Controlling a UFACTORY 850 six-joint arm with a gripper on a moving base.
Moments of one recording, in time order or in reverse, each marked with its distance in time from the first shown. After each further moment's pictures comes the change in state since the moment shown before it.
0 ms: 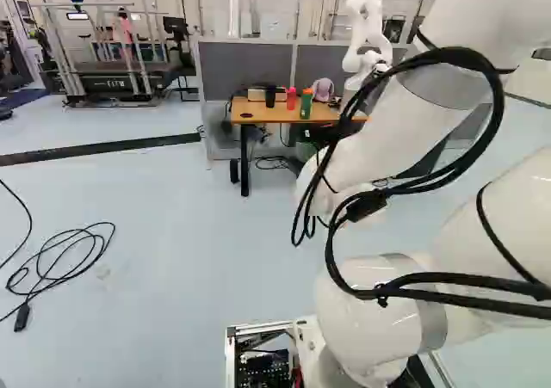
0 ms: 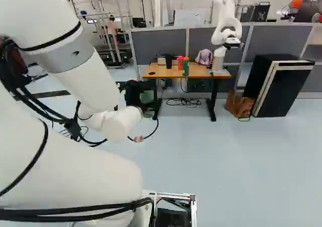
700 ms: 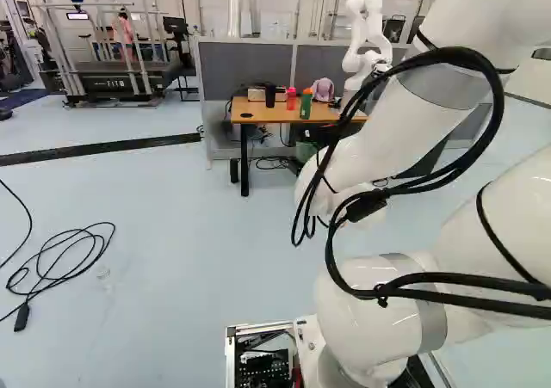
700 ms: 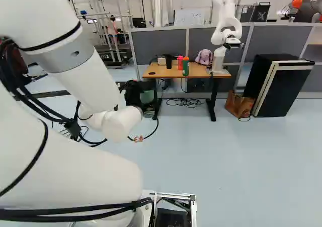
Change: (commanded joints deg) arm 0.0 0.0 0.0 0.0 0.0 0.0
